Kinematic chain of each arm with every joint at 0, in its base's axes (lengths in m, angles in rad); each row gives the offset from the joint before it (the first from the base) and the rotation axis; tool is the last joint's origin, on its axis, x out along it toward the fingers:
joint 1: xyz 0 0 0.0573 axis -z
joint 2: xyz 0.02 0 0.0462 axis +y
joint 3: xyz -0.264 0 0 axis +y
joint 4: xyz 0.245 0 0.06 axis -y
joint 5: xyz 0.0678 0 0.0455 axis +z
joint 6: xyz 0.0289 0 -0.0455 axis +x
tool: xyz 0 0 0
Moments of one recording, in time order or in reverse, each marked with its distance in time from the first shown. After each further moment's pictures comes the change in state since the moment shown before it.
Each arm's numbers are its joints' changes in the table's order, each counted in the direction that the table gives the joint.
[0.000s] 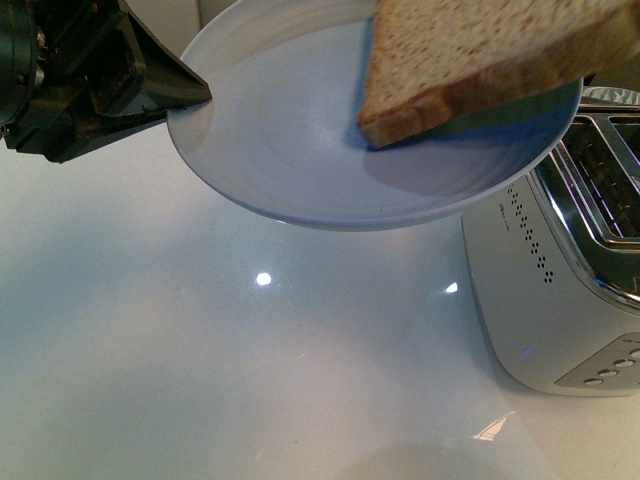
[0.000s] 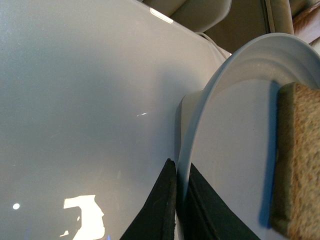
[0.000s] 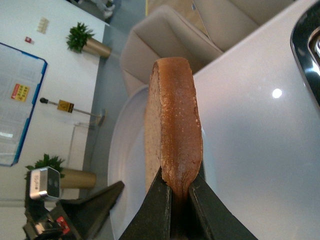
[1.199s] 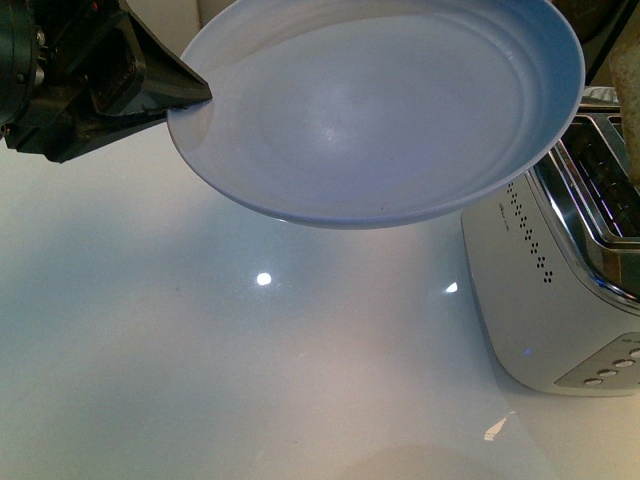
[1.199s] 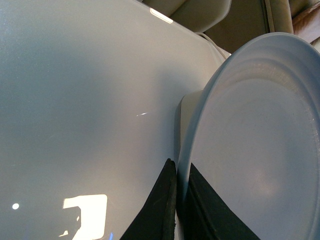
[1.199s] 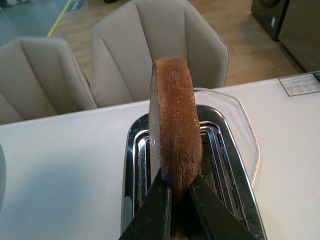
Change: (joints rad) left arm 0.000 0.000 0.000 0.000 0.000 -0.002; right arm 0.267 -0.010 0.027 -0.010 -0.145 -0.722
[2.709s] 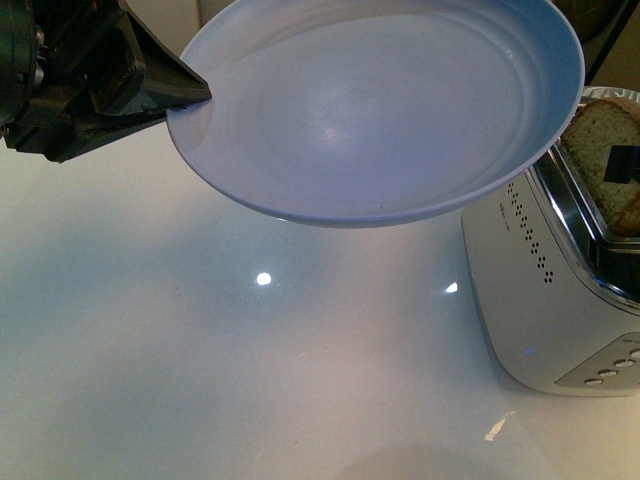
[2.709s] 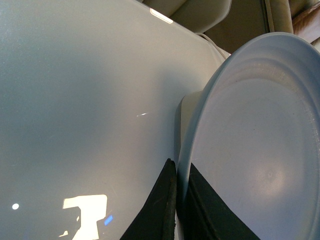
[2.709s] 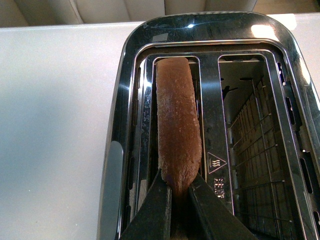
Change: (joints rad) left arm 0.000 0.000 0.000 0.000 0.000 0.000; right arm -0.060 0.468 -0.036 0.164 0.014 -0.079
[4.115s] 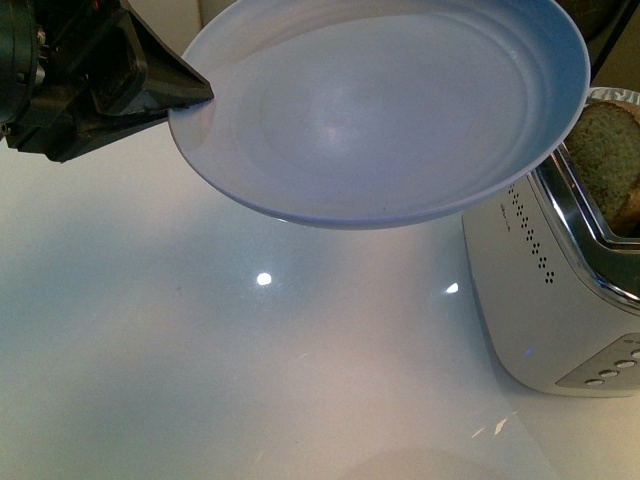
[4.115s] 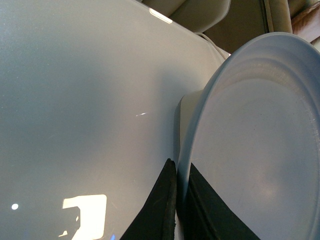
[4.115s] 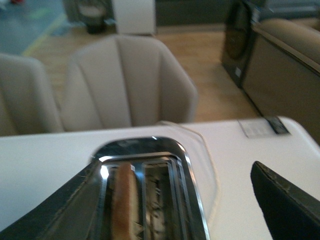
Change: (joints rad) left arm 0.000 -0.001 0.000 0.000 -0.002 0.000; right arm 0.132 -0.460 0.162 0.147 -0.018 -0.104
